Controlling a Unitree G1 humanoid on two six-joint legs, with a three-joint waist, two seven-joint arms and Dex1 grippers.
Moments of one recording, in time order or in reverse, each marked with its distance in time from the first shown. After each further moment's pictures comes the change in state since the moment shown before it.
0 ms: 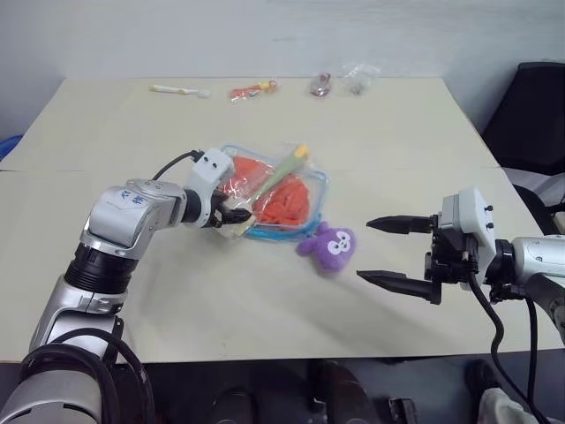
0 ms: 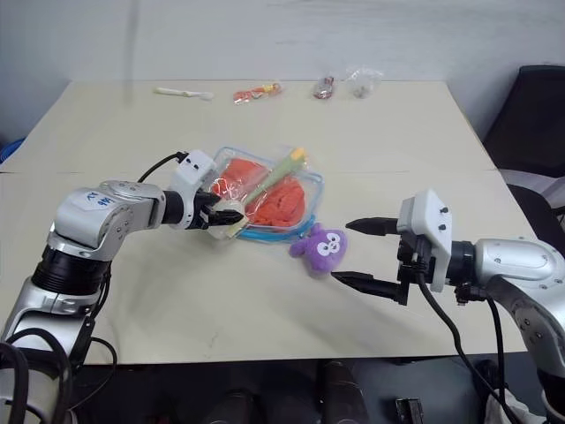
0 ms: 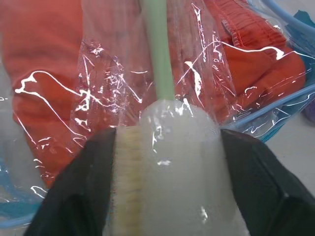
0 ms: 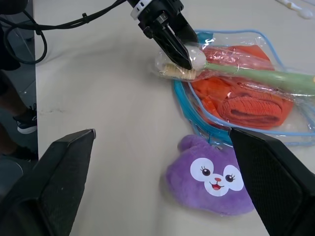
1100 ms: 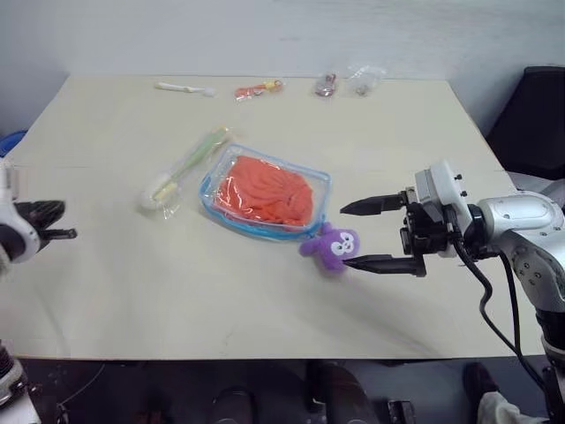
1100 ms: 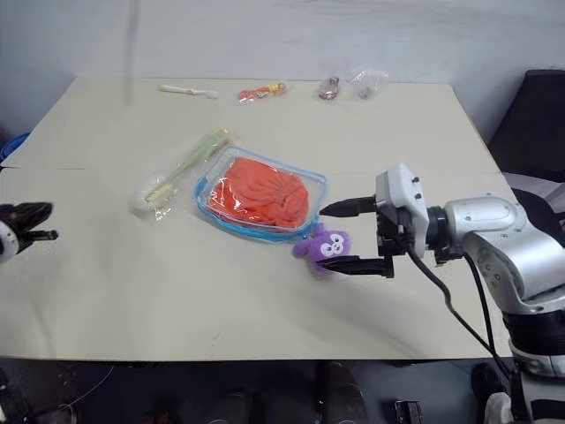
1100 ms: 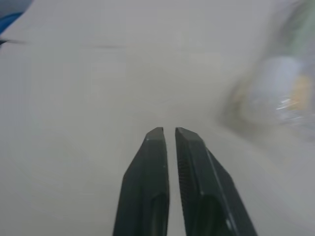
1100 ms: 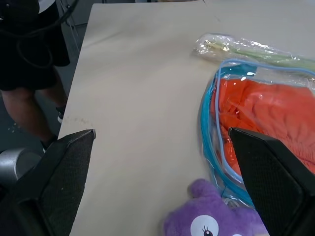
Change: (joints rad) left arm 0.460 0.132 0.883 -0.317 0.032 0.147 0.187; right arm -0.328 0.050 0.244 0.276 -0.089 -0.109 0.238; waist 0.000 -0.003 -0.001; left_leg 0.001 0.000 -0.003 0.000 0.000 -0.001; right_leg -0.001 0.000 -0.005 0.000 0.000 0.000
